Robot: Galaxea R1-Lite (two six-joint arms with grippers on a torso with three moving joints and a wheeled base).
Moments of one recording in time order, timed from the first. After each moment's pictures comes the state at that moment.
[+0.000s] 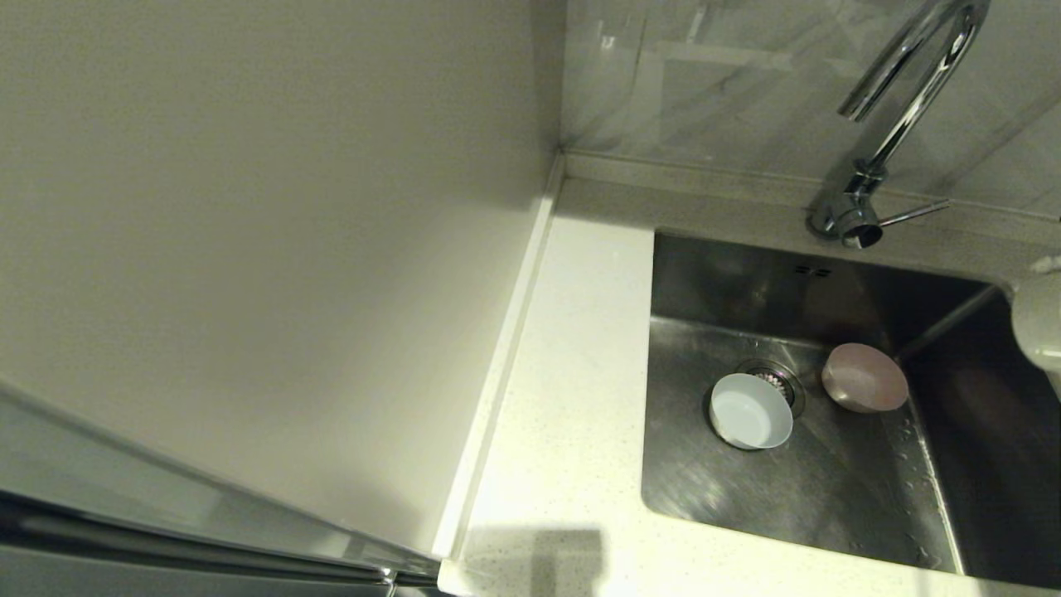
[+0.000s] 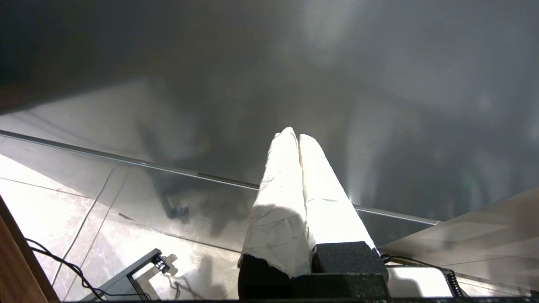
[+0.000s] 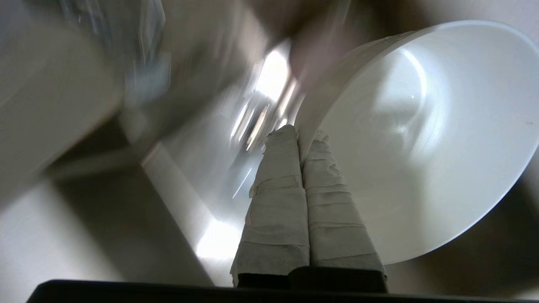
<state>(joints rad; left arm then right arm) 0.00 0.00 0.00 0.00 0.01 -0.02 -0.34 1.64 -1.73 0.72 -0.01 0.67</state>
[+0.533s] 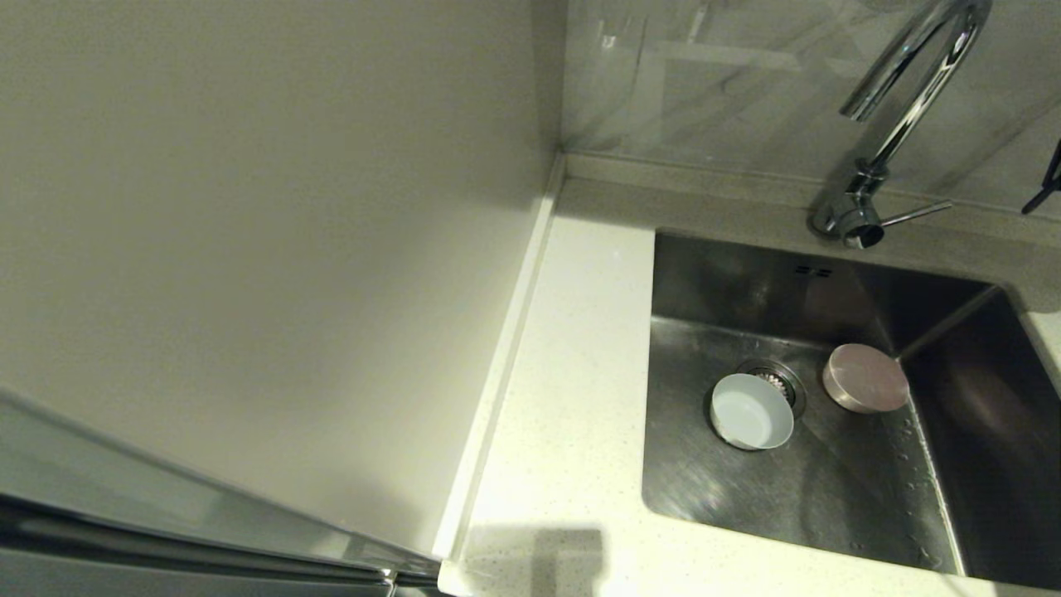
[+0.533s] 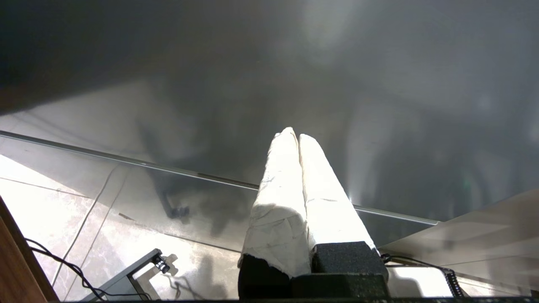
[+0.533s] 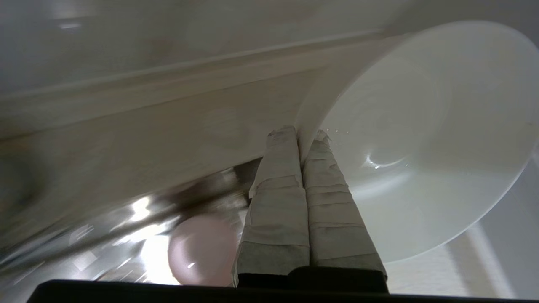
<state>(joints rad) 0.00 0.00 0.00 0.00 0.01 -0.02 -0.36 1.88 -1.90 0.26 -0.36 0.09</state>
